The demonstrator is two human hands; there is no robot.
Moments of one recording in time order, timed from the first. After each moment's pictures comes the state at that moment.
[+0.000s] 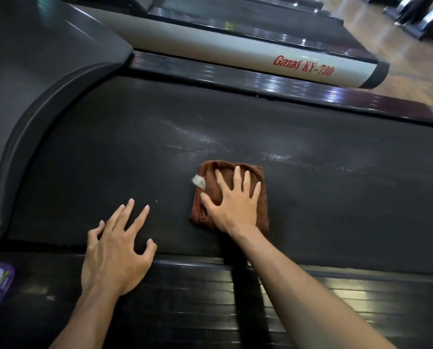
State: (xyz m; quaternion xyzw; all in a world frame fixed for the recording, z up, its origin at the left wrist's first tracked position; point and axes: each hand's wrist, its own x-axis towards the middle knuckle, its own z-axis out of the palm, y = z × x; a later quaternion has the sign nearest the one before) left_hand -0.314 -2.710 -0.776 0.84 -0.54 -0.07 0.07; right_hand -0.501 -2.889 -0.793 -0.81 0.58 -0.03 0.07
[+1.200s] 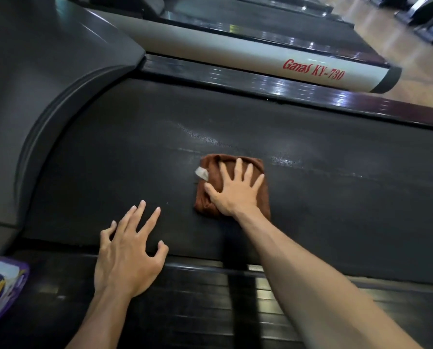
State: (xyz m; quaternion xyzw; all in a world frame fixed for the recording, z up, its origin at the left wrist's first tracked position) left_hand -0.307 -2.710 -0.792 0.83 -0.55 -0.05 0.08; right_hand -0.465 -2.927 -0.785 -0.80 0.58 0.06 0.10
